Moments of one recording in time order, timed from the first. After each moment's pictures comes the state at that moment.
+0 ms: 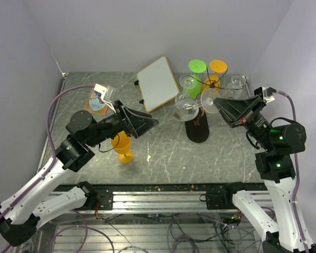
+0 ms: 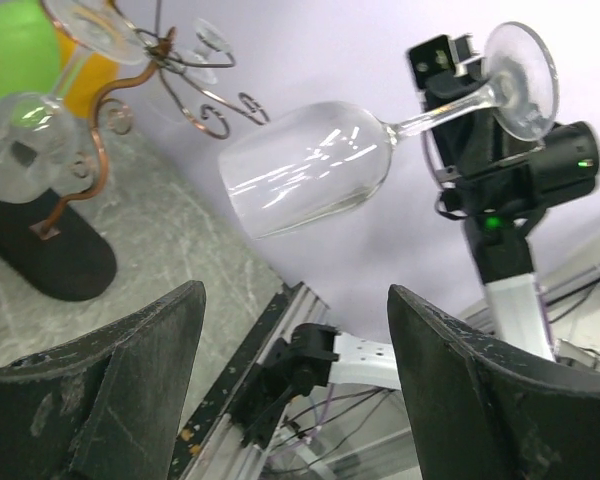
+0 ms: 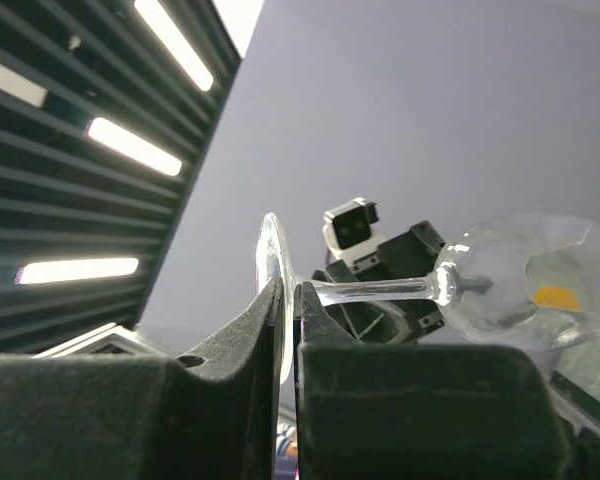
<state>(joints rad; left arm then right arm) -0.74 0.82 0.99 -0.03 0.30 -0.75 0.21 0.65 1.06 -0.01 -0.55 1.56</state>
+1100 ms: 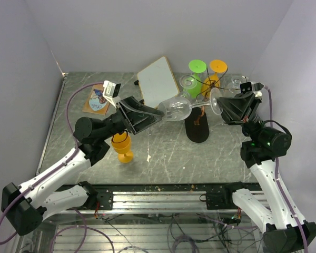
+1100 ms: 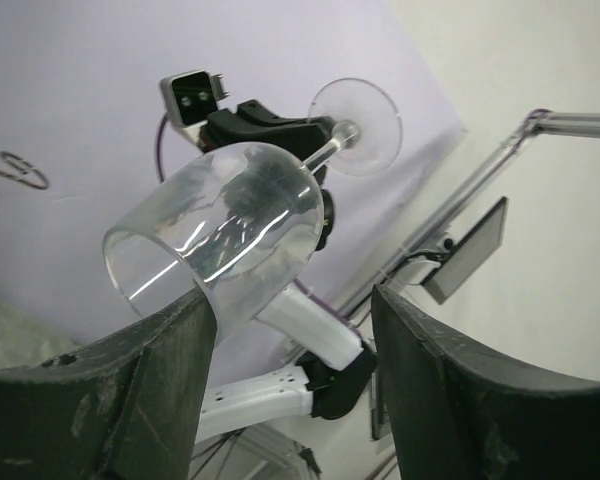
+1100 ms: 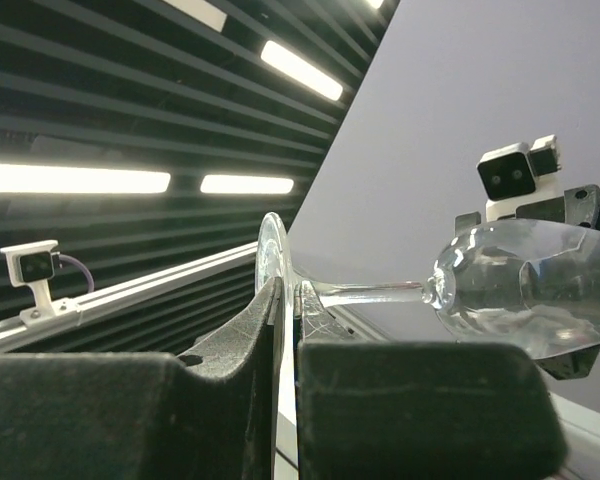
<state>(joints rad) -0.74 0.96 0.83 0.73 0.49 -1.17 0.22 0.79 0.82 0.84 -0.64 2.05</state>
